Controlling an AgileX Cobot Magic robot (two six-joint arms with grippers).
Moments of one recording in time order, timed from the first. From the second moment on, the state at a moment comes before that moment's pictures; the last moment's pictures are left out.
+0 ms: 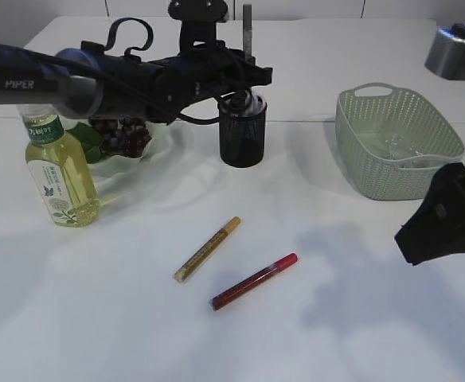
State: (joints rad) left arm -0.52 2.29 -1.72 -0.03 -0.27 -0.14; right arm 0.37 1.14 -0.99 0.26 1.11 -0.09
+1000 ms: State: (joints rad) left arm -0.49 2.36 -1.77 -0.03 -0.31 -0.14; right arm 0.37 1.14 -0.99 0.26 1.06 -0.09
